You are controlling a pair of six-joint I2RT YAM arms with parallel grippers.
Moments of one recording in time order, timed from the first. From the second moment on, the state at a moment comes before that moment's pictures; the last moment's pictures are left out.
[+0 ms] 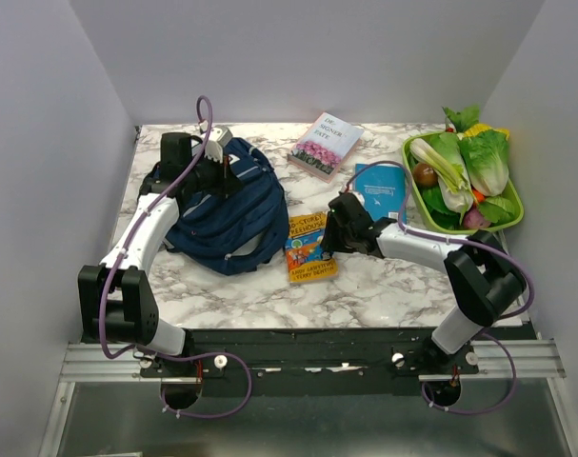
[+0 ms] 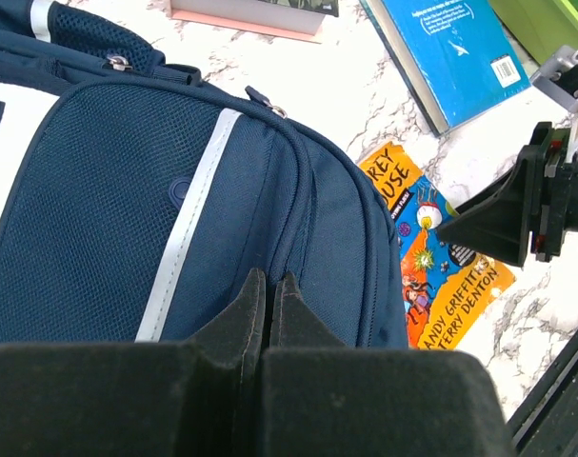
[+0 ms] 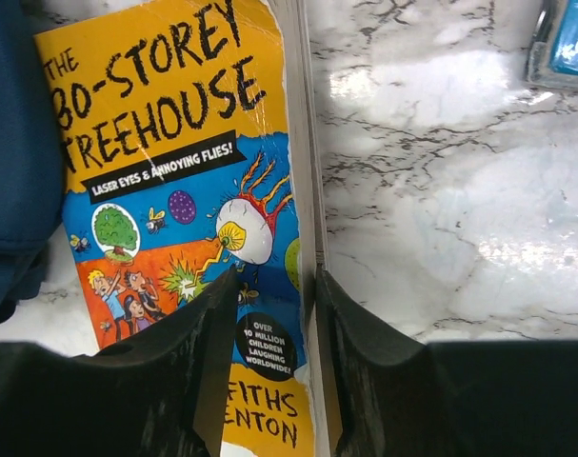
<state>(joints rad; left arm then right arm) -0.09 1.46 1.19 -0.32 0.65 0.01 0.67 1.64 0.91 -0.18 0.12 0.69</state>
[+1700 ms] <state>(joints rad) -0.09 1.46 1.16 -0.31 0.64 0.02 0.73 1.73 0.98 -0.09 -0.06 0.73</state>
